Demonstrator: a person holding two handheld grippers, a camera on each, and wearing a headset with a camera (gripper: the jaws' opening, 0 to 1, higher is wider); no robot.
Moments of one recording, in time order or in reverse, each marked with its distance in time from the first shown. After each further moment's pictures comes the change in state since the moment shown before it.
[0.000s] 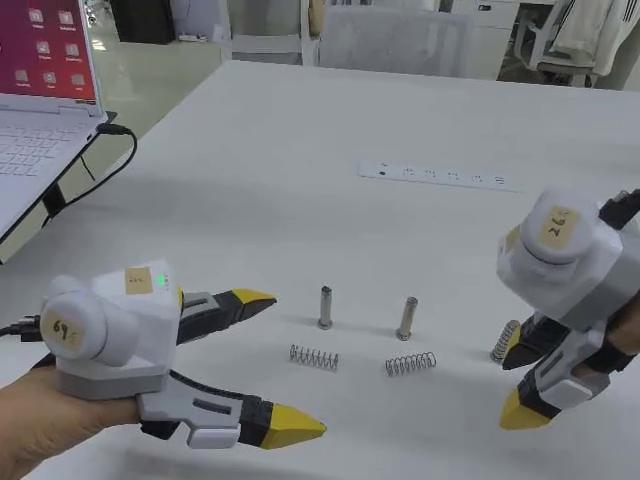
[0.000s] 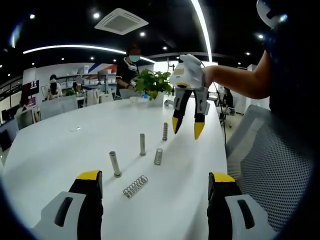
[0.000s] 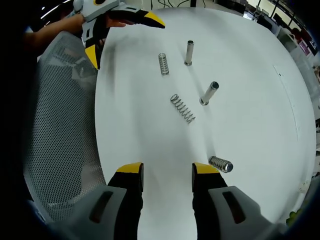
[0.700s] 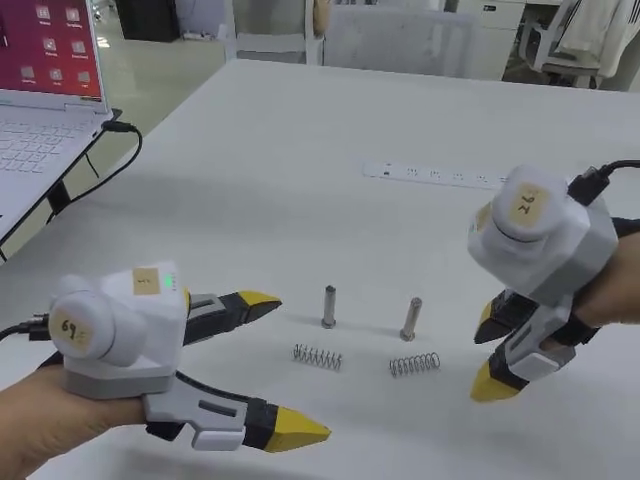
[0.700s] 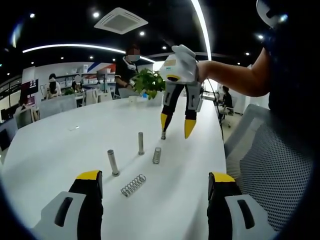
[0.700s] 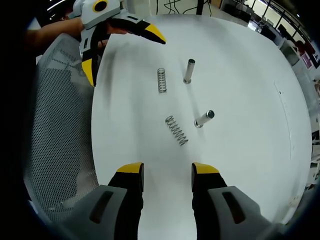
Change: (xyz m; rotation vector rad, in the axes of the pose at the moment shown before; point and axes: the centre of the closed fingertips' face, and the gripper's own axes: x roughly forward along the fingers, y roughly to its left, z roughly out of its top) left arm 0.002 -0.001 -0.004 -0.004 0.005 -0.011; right arm 0.000 -0.014 0.033 -0.071 -0.027 -0.024
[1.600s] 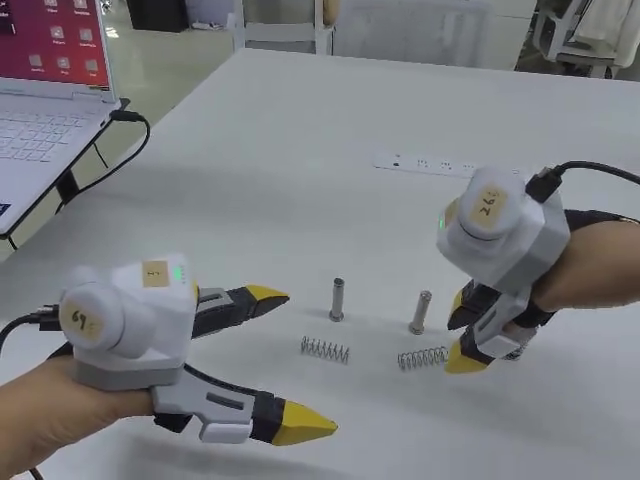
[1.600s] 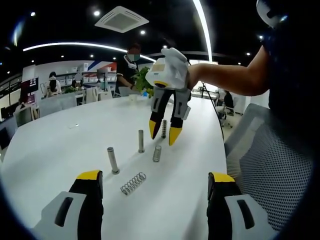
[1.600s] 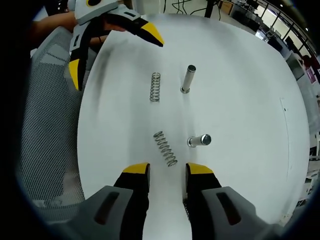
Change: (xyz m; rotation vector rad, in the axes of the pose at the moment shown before) left arm 0.001 0.000 -0.004 -0.009 0.010 0.000; right arm 0.028 -0.018 0.023 -0.098 -0.010 -0.007
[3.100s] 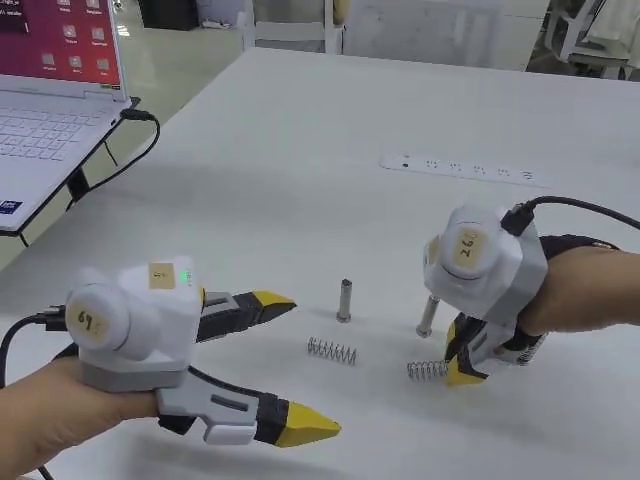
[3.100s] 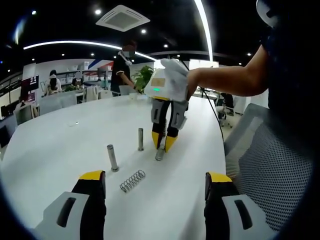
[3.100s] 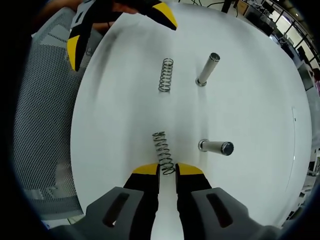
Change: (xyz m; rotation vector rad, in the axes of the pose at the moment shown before) left arm -0.001 -0.001 -0.003 -0.011 0.008 -0.001; right arm 0.025 0.007 -0.008 -0.101 0.071 0.033
